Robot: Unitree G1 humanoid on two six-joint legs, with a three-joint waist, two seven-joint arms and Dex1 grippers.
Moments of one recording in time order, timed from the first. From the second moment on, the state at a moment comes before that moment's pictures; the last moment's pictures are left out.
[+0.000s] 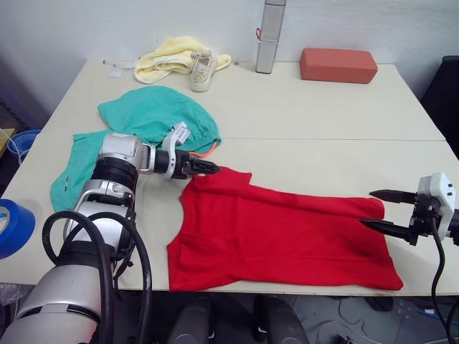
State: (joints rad) left arm -1.20 0.46 -0.09 1.00 -0.22 1.03 -1.02; right arm -0.14 -0.99 -0.28 0.31 0.49 0.14 1.34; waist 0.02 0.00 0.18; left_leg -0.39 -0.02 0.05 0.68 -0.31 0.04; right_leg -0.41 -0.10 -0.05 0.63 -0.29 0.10
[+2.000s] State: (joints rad) left arm -0.94 0.36 -0.01 0.70 -0.24 0.68 -1.09; right arm -0.60 -1.01 -0.05 0.82 0.21 0.23 1.52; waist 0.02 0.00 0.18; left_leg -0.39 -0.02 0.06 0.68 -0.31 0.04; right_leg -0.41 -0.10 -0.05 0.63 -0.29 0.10
